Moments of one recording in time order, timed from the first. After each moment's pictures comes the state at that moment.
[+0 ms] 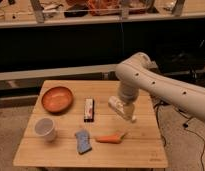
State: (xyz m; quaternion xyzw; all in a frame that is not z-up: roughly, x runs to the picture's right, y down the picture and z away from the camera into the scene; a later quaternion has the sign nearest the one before) arm 0.113 0.093 0.696 -0.32 -0.04 -0.09 0.94
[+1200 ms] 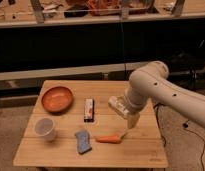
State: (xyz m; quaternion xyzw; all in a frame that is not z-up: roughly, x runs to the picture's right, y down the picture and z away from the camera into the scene) arm 0.080 0.116 0.648 -0.28 -0.13 -0.12 0.94
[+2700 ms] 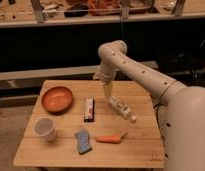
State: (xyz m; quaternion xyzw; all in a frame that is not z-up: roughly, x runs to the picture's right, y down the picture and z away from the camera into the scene) arm 0.036 0.007 0.840 -0.30 -0.18 -0.19 0.92
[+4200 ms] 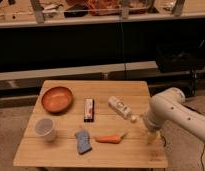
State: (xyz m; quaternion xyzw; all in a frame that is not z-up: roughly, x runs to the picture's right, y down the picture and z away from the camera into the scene) arm 0.218 0.222 0.686 -0.32 -0.05 0.02 0.95
